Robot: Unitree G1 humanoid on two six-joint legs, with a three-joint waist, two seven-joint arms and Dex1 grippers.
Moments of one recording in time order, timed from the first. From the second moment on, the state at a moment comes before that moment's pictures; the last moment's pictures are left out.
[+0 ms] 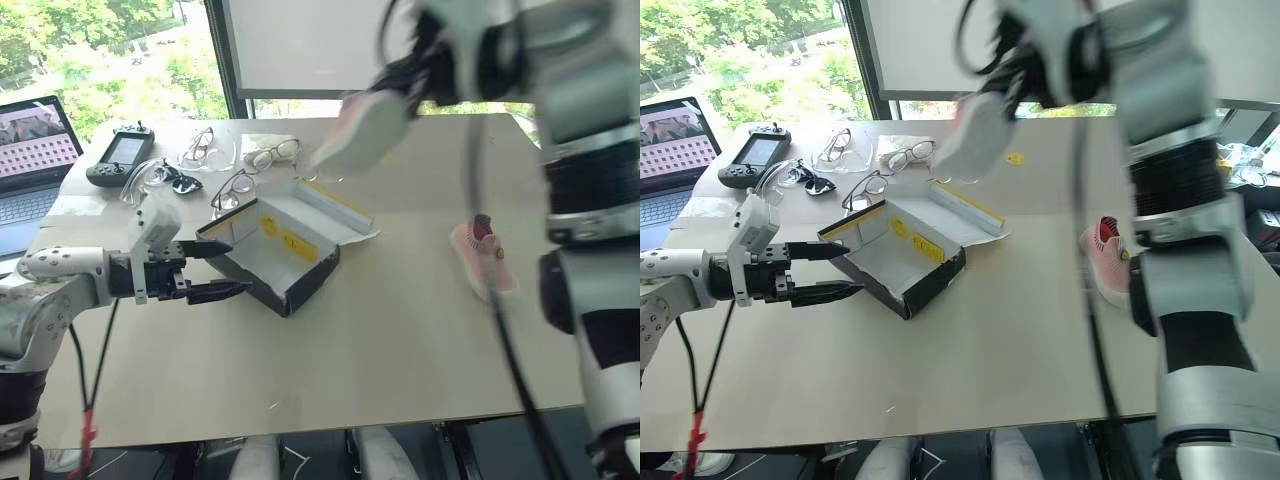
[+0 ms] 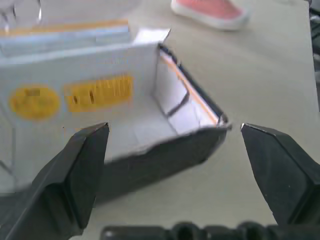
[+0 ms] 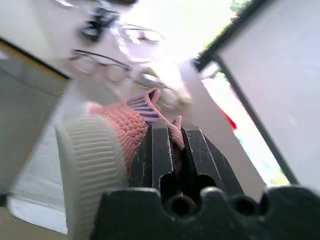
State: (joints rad) left arm -0.40 0.99 0.18 -0.26 -0.74 0.79 -1.04; right arm -1.50 -0.65 0.19 0.42 -0.07 0.62 1.08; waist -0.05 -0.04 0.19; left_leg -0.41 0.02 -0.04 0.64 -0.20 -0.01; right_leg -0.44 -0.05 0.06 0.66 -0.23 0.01
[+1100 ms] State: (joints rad) left arm -0.47 1.01 0.16 -0.24 -0.75 0.81 -1.11; right arm -0.76 -0.76 0.11 -0.04 0.11 0.83 0.95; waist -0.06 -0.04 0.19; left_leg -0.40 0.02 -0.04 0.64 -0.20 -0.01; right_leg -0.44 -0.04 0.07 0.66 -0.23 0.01
